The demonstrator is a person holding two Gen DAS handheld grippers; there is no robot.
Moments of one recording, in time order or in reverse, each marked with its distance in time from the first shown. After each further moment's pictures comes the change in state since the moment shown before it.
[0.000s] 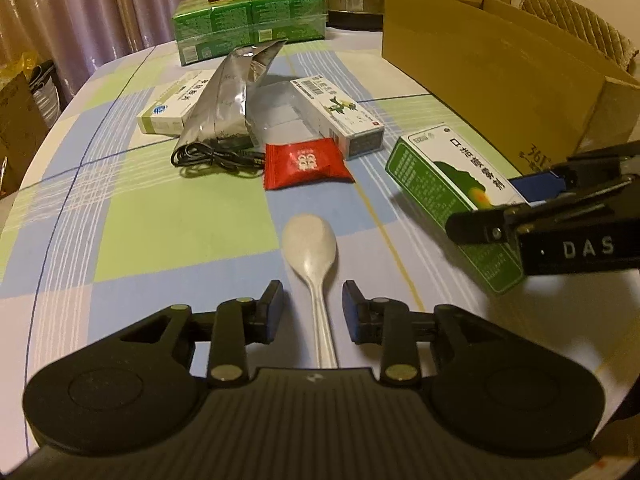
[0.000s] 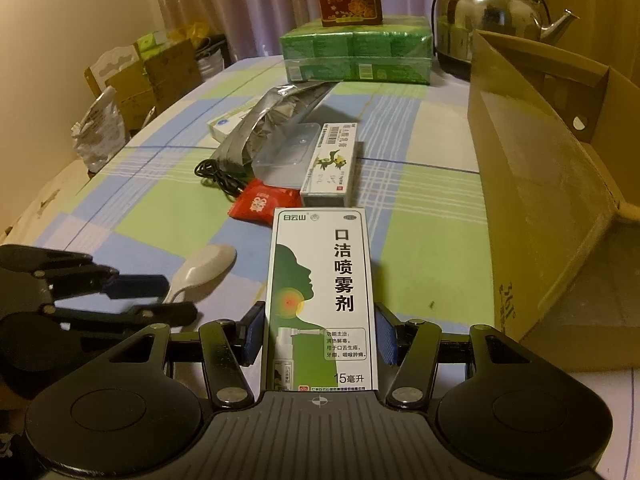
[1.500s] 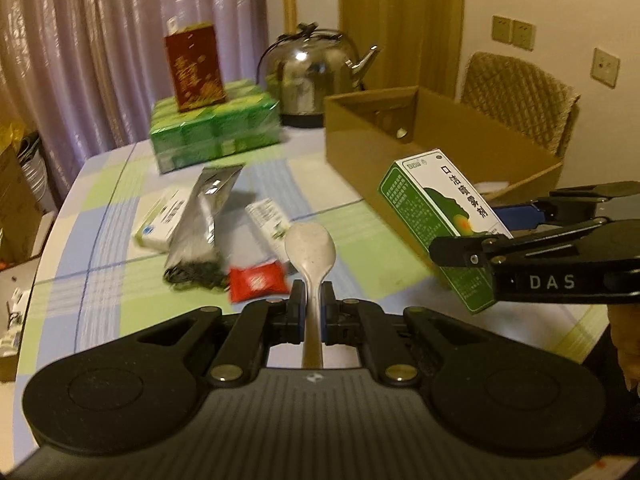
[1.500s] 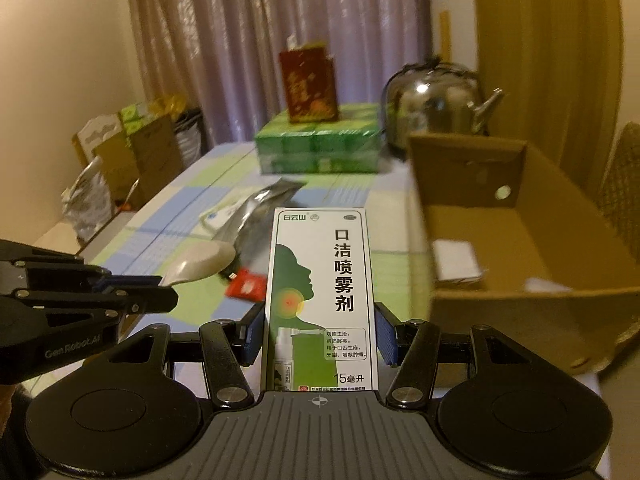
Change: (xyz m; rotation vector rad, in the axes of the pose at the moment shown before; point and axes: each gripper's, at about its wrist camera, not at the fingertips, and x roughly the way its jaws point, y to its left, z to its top) left arm -0.103 -0.048 0.056 0.081 -0.203 -0.066; right arm -0.120 0.000 0.016 0.048 -0.223 -0.107
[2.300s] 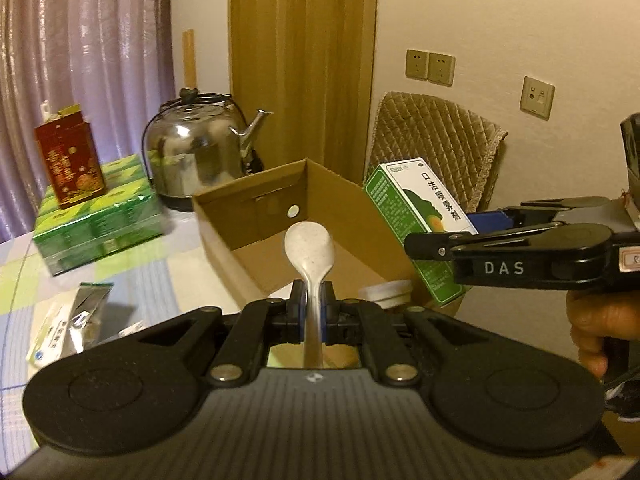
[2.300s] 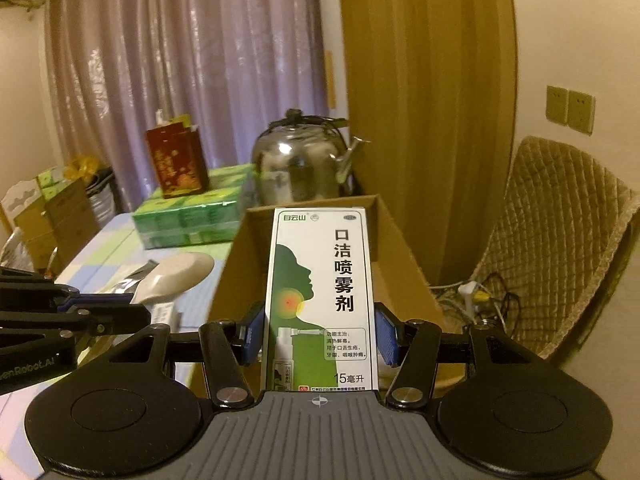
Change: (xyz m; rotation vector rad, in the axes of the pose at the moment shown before) left arm 0.057 -0.093 0.108 0.089 -0.098 -0.207; right arm -0.033 -0.138 0.054 0.122 -0.104 -0.197
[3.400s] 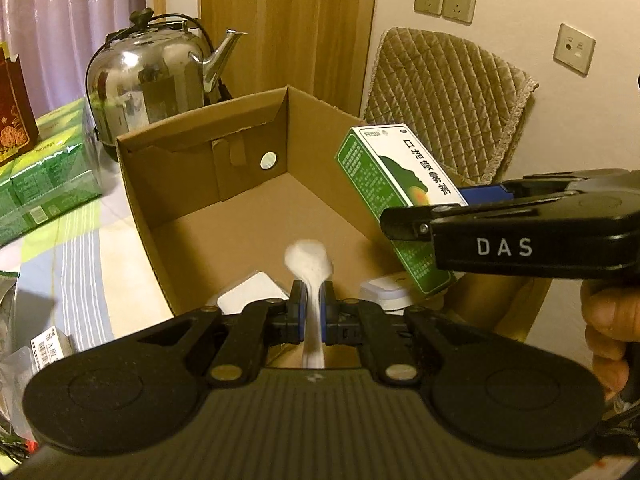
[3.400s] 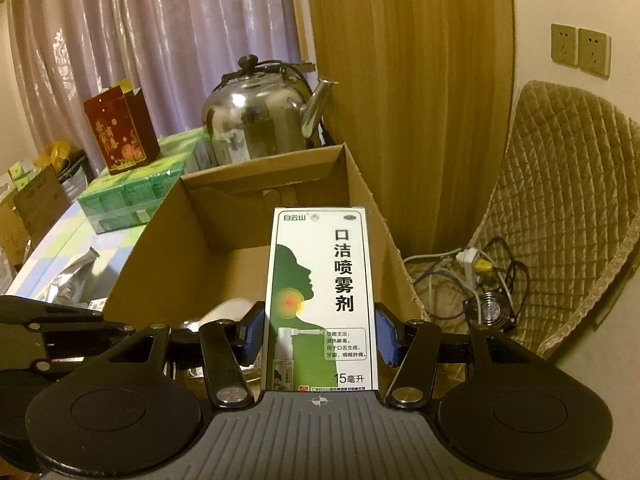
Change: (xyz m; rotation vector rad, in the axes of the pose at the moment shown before) left arm 0.146 -0.002 -0.008 -0.025 0.147 -0.034; right arm 0.101 -0.052 -0.002 0.043 0.118 -0.010
